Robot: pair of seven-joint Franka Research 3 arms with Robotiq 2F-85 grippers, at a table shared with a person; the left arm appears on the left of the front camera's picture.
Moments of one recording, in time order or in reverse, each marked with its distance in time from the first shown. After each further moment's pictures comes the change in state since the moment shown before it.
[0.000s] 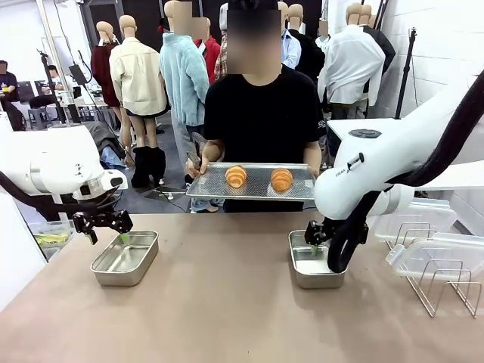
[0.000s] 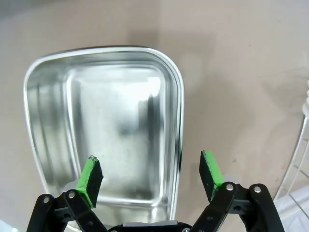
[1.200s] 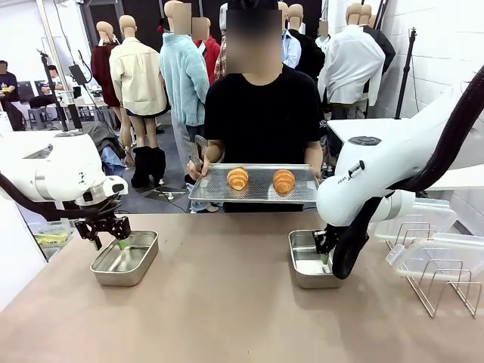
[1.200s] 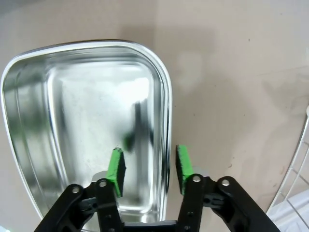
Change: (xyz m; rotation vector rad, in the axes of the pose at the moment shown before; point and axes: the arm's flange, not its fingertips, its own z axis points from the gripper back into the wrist) left arm 0.007 0.007 -0.019 0.015 0.000 0.015; right arm -0.001 -0.006 -0.012 -0.022 0.017 0.014
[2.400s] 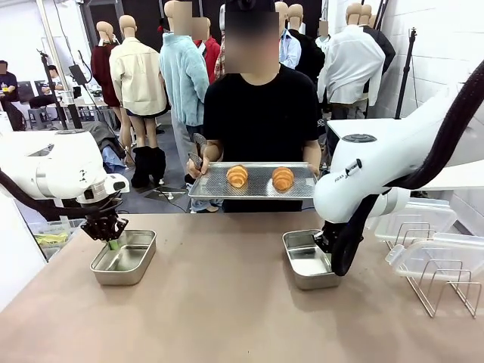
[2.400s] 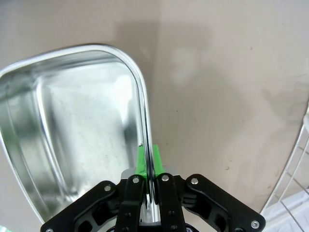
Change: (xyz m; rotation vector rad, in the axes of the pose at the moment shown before) left arm 0.001 -0.004 0.006 0.000 -0.003 -0.008; right arm 0.008 0.005 0.001 -0.022 0.024 0.032
